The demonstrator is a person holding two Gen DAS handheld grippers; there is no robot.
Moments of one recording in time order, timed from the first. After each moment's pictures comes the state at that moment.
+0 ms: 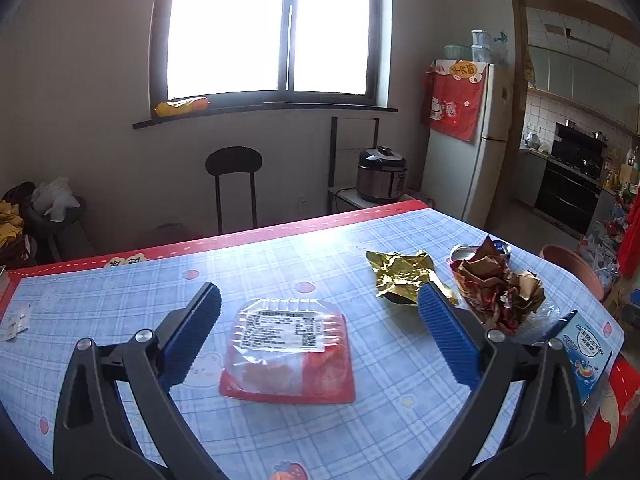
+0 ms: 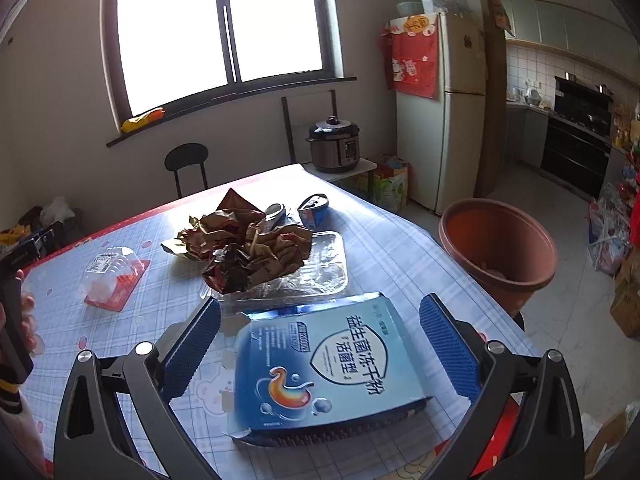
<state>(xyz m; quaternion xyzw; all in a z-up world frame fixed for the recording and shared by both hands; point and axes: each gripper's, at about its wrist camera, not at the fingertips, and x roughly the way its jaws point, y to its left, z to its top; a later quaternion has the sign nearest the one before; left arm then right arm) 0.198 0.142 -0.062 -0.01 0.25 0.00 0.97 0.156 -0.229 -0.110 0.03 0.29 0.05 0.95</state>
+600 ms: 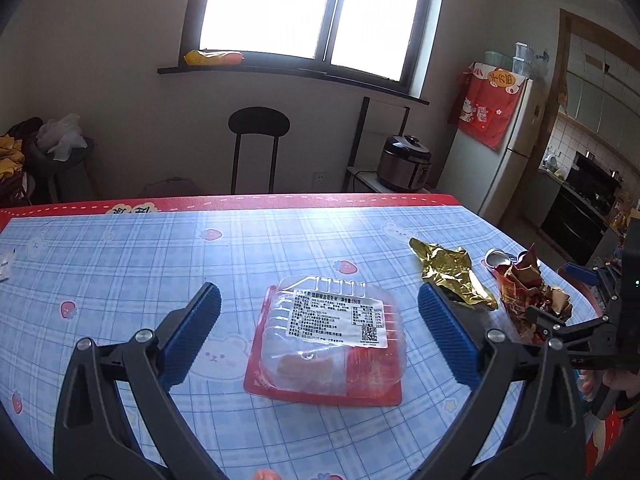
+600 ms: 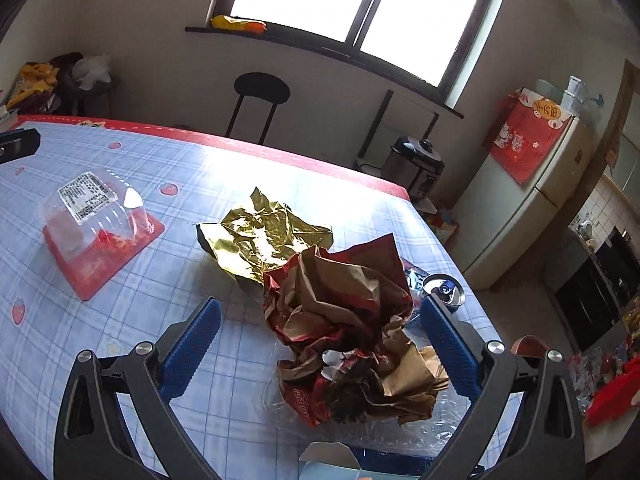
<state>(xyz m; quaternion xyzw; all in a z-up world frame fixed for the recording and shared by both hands) 0.227 0.200 -0.096 -0.09 0.29 0.01 0.95 0.296 -0.071 -0.141 -0.21 0.33 0.10 0.92</state>
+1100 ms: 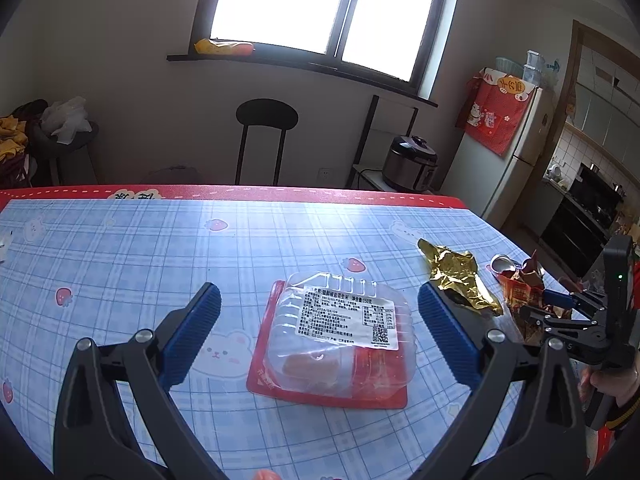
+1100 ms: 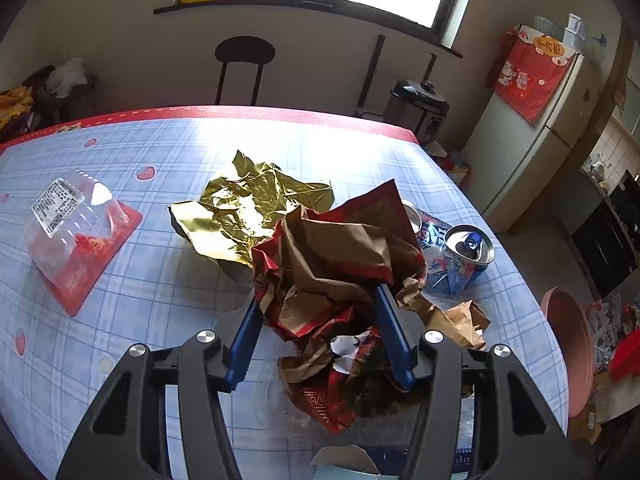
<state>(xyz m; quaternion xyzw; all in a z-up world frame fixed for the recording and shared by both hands) 0.229 0.204 -0.100 -0.11 0.29 0.02 0.95 0.312 -0.083 -0.152 -0.15 0.39 0.11 0.90</state>
